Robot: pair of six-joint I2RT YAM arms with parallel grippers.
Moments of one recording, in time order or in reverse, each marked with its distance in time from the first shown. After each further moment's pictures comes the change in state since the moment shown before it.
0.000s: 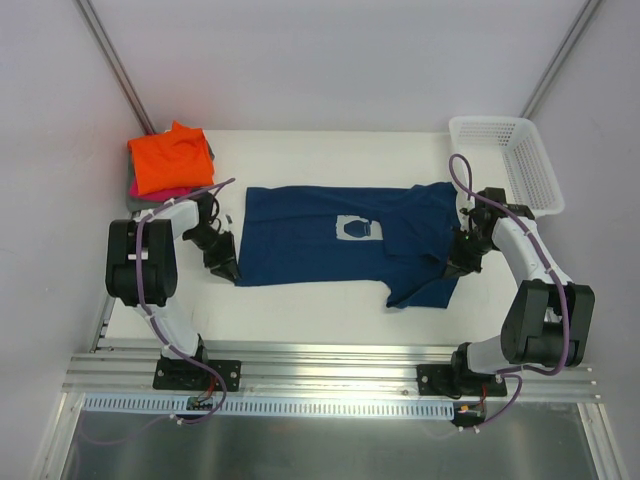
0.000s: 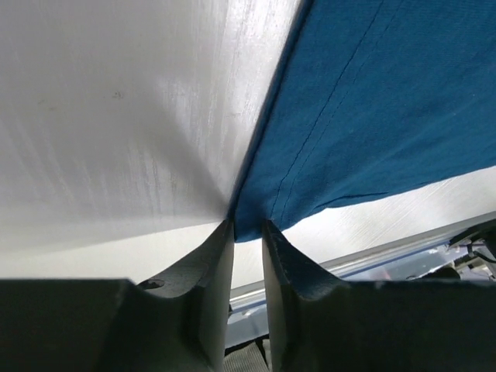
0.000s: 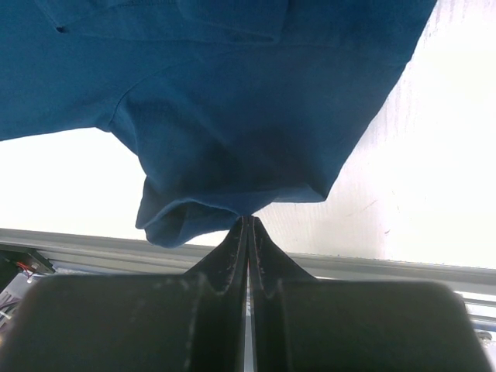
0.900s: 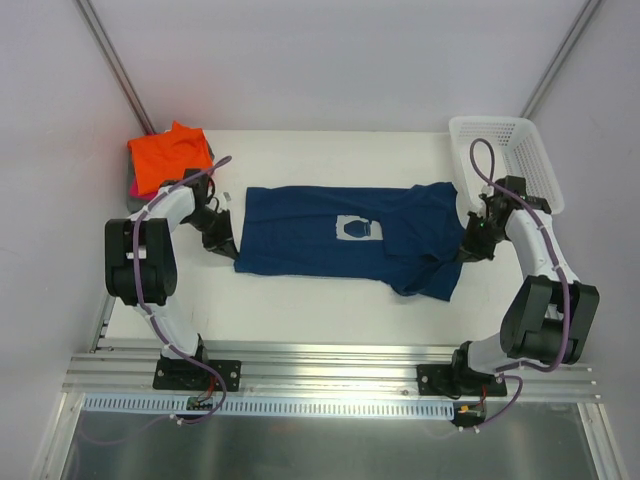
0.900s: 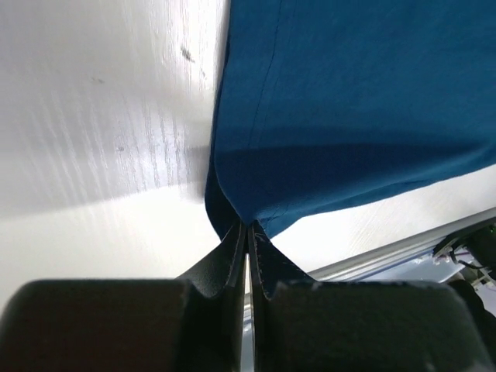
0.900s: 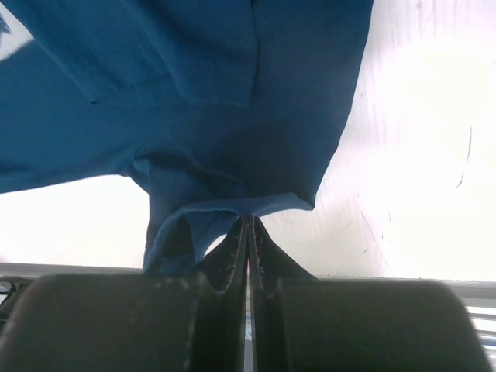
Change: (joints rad) left arm 0.011 0.010 0.141 -0.017 0.037 0.027; right arm -0.091 0.020 0.085 0.022 0.009 0.000
